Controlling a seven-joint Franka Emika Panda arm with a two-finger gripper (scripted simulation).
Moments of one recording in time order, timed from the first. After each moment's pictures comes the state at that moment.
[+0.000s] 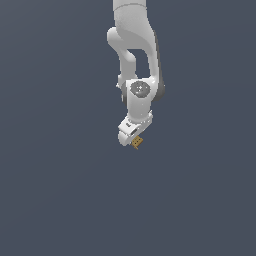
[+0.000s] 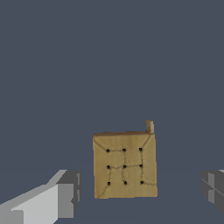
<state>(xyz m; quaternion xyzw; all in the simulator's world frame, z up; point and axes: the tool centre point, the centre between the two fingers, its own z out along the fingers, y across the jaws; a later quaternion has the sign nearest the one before) -0.071 0.040 0.065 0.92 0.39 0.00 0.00</state>
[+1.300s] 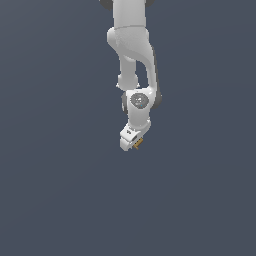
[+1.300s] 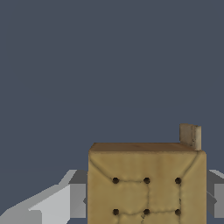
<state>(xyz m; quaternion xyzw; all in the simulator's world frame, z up) -0.077 0.043 0.012 0.91 0.41 0.00 0.00</state>
